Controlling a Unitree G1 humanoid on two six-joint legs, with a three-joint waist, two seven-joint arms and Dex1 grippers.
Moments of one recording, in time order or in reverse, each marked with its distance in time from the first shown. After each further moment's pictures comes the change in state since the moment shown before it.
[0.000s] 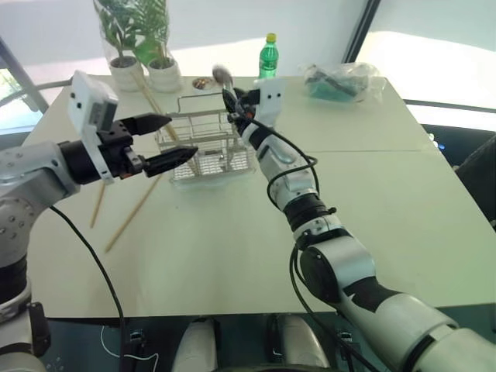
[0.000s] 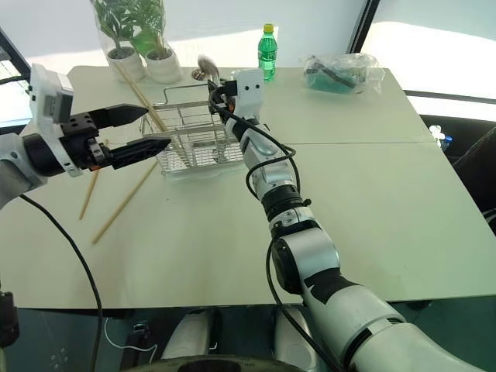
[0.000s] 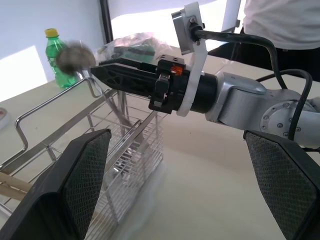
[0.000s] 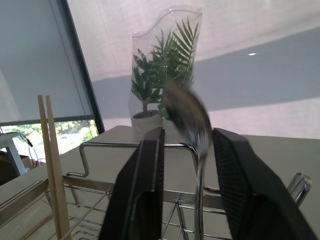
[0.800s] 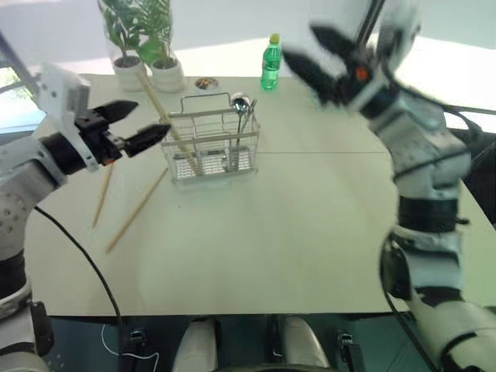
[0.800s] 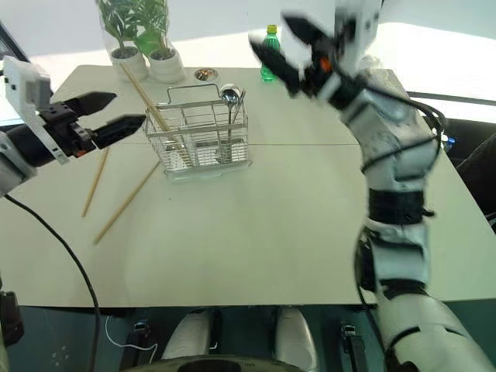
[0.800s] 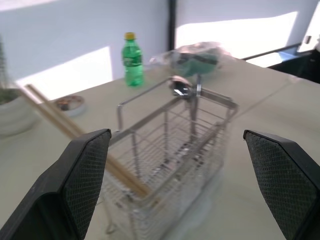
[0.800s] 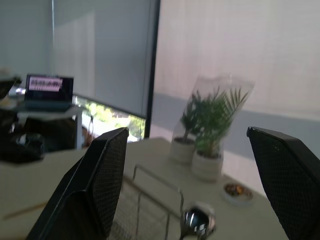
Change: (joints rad) left arm 0.005 -0.018 0.073 0.157 0.130 -0.067 0.133; right arm 0.335 -0.669 0.004 -0.996 0.390 0.724 0.535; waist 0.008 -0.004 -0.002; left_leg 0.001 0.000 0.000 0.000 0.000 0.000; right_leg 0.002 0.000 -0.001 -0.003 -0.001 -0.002
